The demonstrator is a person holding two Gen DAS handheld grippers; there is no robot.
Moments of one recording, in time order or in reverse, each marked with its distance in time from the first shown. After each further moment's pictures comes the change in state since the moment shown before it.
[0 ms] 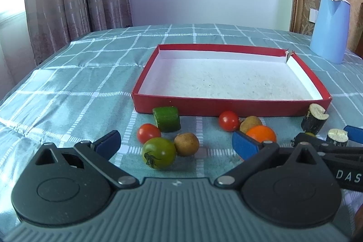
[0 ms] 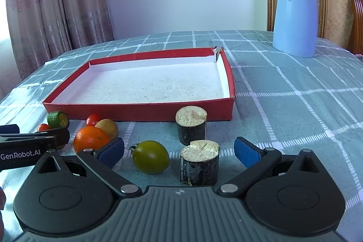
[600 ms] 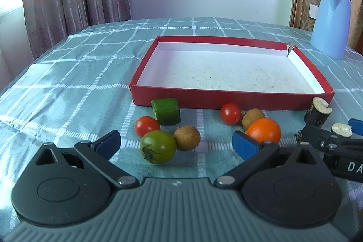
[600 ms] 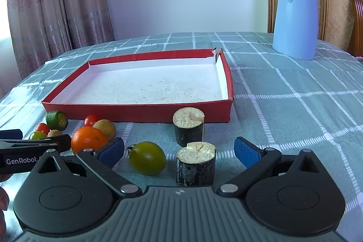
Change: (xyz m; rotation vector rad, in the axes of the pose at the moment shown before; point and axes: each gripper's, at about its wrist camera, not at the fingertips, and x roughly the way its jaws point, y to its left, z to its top) left arm 0.009 0.003 -0.003 0.001 0.028 -0.010; right arm 0.001 -0.004 0.000 -0.010 -0.009 0.000
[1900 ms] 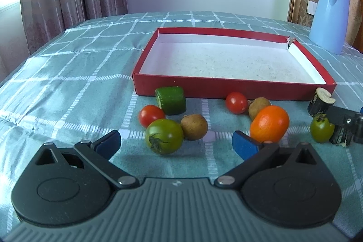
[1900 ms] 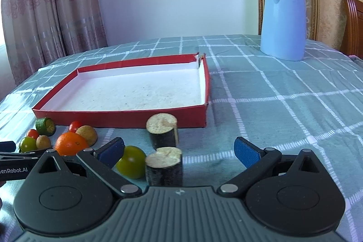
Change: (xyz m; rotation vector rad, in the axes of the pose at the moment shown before) left arm 0.006 0.011 -0.008 0.004 0.022 -0.025; right arm -0.008 -0.026 0.002 0.021 -0.027 -0.025
